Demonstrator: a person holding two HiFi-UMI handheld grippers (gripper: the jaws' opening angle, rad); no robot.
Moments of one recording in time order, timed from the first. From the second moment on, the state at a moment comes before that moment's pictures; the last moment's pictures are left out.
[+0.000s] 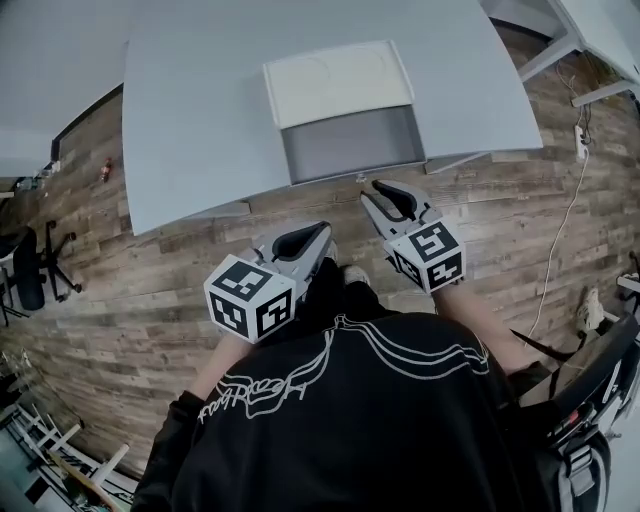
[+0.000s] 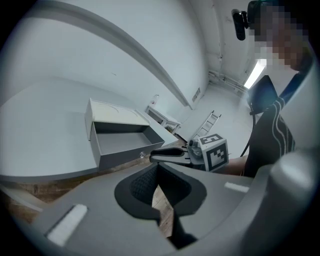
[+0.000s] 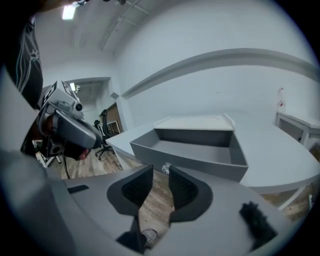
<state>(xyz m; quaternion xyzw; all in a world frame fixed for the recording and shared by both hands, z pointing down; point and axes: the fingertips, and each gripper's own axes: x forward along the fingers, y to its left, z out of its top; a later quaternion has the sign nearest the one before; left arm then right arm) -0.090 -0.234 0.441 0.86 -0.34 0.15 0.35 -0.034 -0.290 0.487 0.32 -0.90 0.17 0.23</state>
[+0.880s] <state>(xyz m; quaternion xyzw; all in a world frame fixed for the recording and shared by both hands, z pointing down) -0.106 -0.262 0.457 0.86 -0.31 0.15 0.37 -0.044 -0.307 0.511 0.34 -0.88 0.19 0.25</state>
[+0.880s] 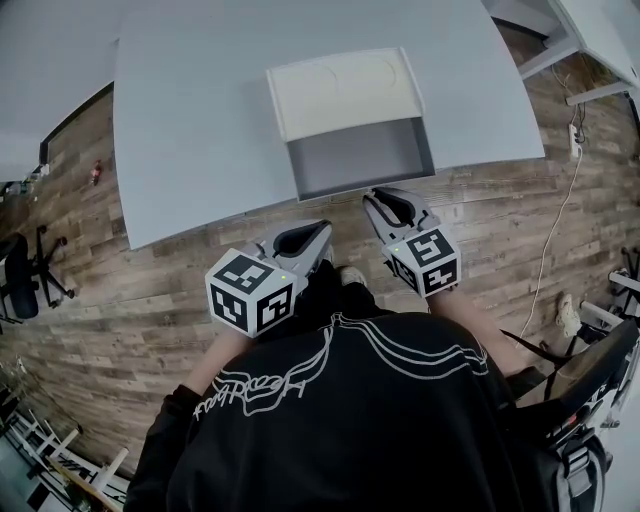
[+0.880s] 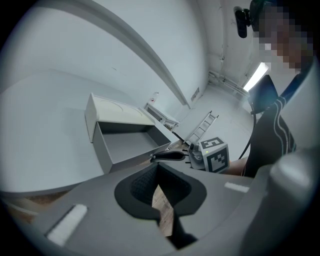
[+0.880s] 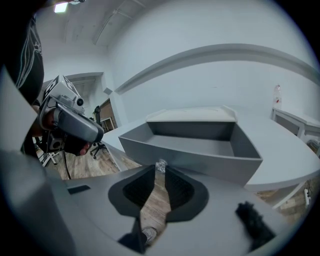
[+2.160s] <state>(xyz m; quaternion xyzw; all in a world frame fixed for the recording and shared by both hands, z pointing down) -0.143 -0.326 0.462 0.86 -0.30 0.14 0.38 -0.059 -0.393 0.507 0.38 -0.86 0.21 0.27</state>
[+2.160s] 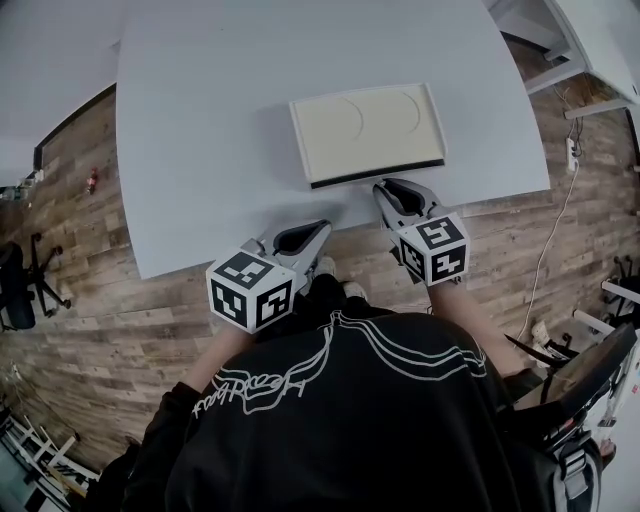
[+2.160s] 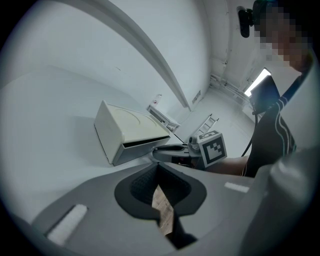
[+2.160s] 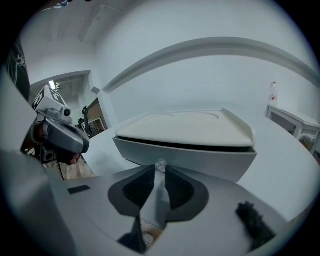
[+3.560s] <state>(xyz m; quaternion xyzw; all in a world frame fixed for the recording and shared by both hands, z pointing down) -0.072 -0.193 0.377 0.90 -0.32 0.11 0.28 -0.019 -0.197 0.385 0.23 -0.95 0.17 0.14</state>
